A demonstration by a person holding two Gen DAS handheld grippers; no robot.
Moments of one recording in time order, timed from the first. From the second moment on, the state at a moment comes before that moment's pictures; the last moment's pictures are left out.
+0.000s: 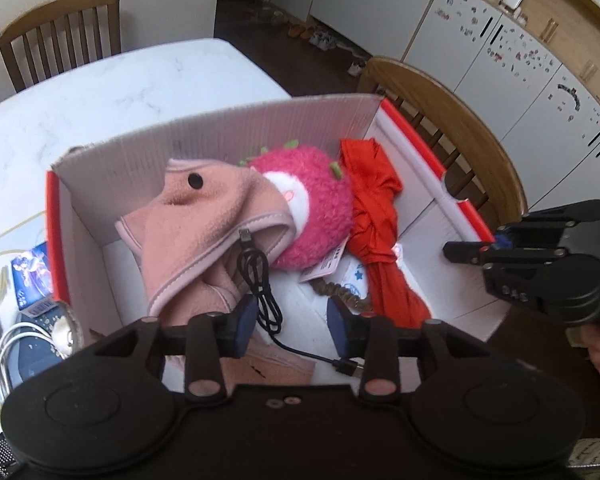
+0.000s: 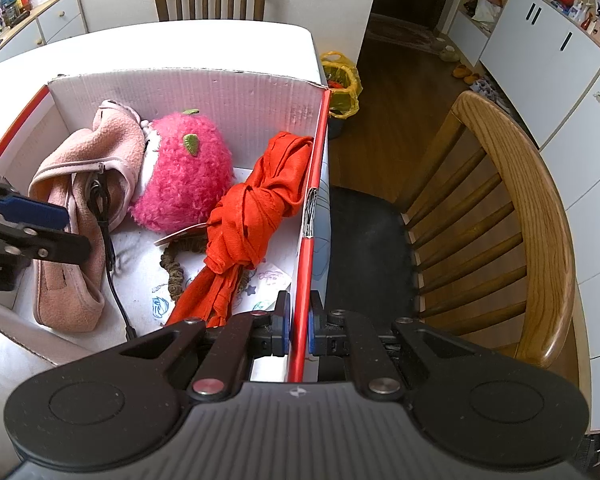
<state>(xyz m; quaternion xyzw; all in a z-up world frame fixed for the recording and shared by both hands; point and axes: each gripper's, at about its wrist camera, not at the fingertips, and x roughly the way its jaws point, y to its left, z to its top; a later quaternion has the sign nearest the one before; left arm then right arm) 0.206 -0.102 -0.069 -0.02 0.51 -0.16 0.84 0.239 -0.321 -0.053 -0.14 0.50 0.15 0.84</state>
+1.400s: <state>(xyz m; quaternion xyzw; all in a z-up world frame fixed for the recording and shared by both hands) 0.172 0.063 -0.058 -0.08 0.48 0.04 0.87 0.240 -0.322 -0.054 -0.14 0.51 0.15 0.84</state>
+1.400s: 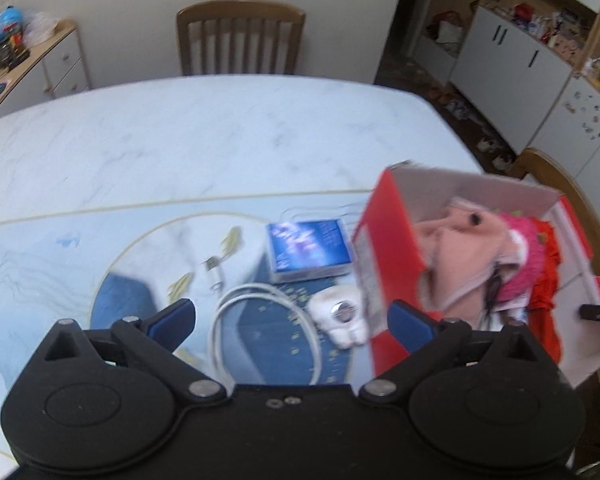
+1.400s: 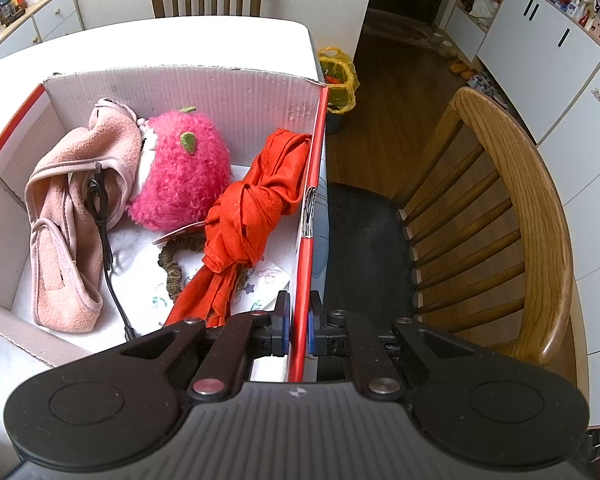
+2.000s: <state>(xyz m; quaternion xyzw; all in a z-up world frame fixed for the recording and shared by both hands) 0.178 0.094 -0.127 -0.08 0.53 0.07 0.84 0.239 -0.320 -0.053 -0.15 0.51 0.14 0.84</state>
